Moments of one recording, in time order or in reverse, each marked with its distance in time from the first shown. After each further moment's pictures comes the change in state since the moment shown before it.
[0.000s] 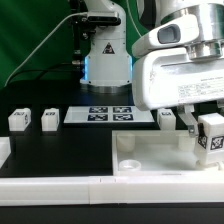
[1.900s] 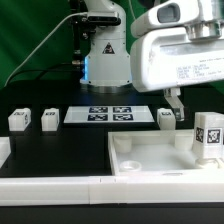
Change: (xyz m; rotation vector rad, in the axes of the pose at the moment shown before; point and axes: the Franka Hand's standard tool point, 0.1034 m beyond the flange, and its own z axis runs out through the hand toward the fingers) arm -0.007 -0.008 -0.028 0.043 -0.193 0.005
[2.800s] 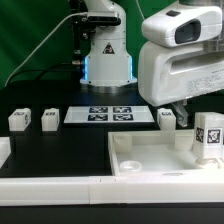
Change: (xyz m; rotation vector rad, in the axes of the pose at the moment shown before) arm 0.007 0.003 0.009 0.071 -0.298 0.005
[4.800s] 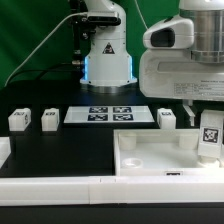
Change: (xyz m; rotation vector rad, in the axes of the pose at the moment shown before) arm 0.003 -0.005 0.010 0.018 0.017 0.811
